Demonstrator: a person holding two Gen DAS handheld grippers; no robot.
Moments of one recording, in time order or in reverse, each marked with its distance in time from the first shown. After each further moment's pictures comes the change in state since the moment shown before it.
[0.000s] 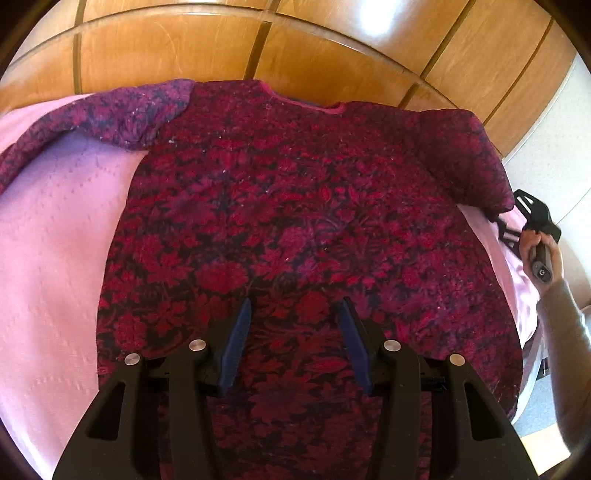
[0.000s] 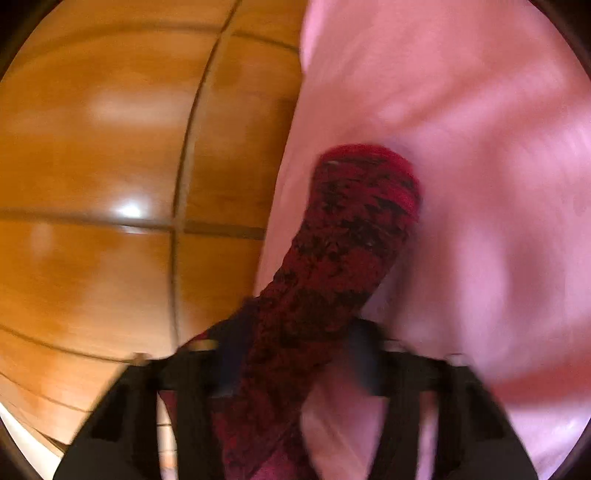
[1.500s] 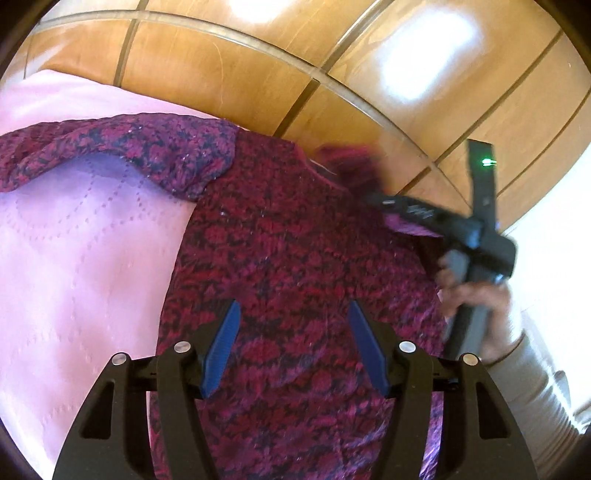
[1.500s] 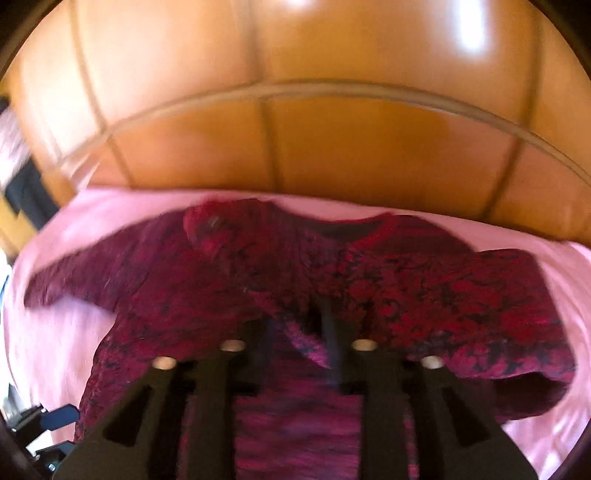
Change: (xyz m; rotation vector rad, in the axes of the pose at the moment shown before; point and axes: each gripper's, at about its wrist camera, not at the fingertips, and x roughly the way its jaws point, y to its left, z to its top) left arm -0.041 0.049 0.041 -0.231 -0.148 -0.107; right arm 0.125 0.245 -0.345 -1.232 0.303 -0.211
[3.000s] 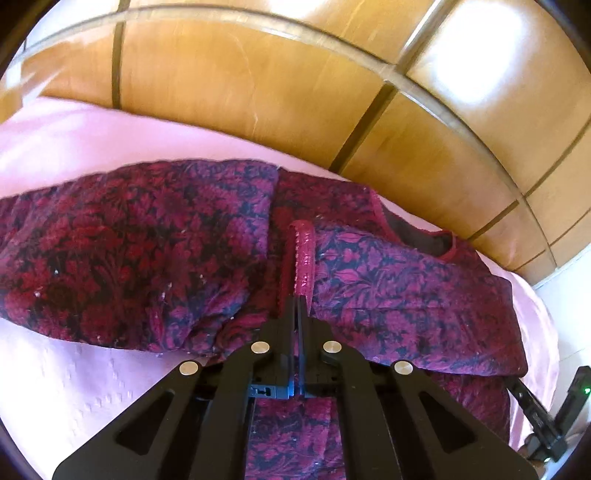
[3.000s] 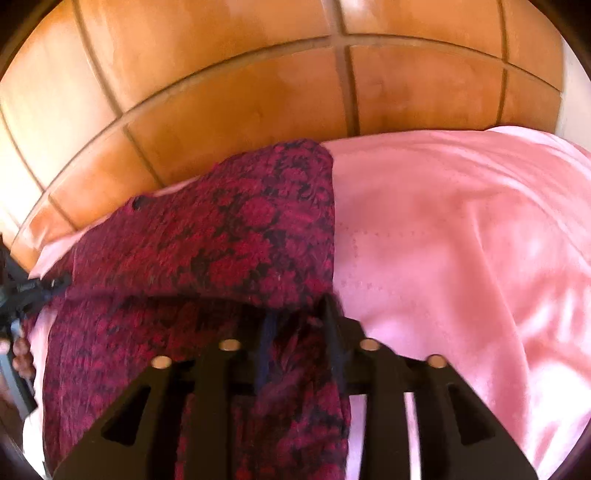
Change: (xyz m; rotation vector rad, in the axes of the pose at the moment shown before) left arm 0.108 0.020 0.113 -0.004 0.012 0.251; right arm -0.070 -0.148 -0.105 0.298 0.018 -0.072
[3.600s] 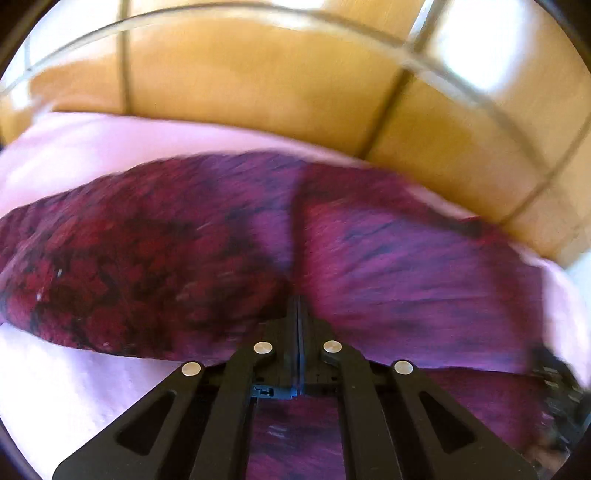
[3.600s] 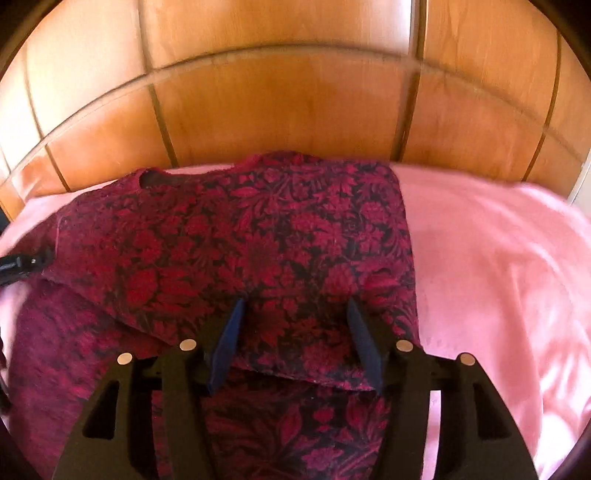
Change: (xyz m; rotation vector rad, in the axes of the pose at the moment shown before) left arm 0.026 0.006 -0.004 0.037 0.009 0.167; right arm 0.047 0.051 0.011 -0.139 -0.112 -0.159
